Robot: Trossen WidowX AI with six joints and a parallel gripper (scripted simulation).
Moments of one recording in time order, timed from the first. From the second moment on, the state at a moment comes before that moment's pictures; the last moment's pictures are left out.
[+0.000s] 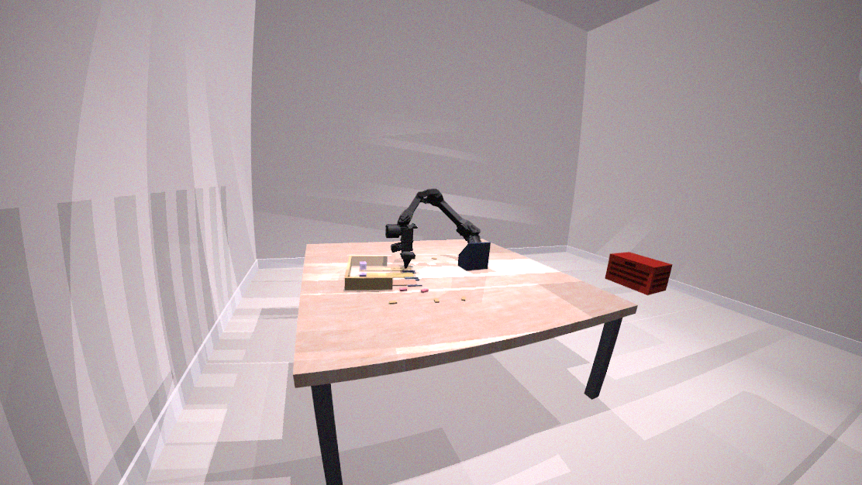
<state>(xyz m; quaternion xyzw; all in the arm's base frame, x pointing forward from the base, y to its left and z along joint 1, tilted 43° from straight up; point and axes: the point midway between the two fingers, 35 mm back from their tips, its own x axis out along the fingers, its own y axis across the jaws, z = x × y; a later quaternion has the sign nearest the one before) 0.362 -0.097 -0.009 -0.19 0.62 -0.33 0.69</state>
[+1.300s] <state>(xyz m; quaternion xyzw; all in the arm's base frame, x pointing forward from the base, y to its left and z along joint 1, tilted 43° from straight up) 0.315 -0.089 -0.017 -0.19 0.62 -0.33 0.69</state>
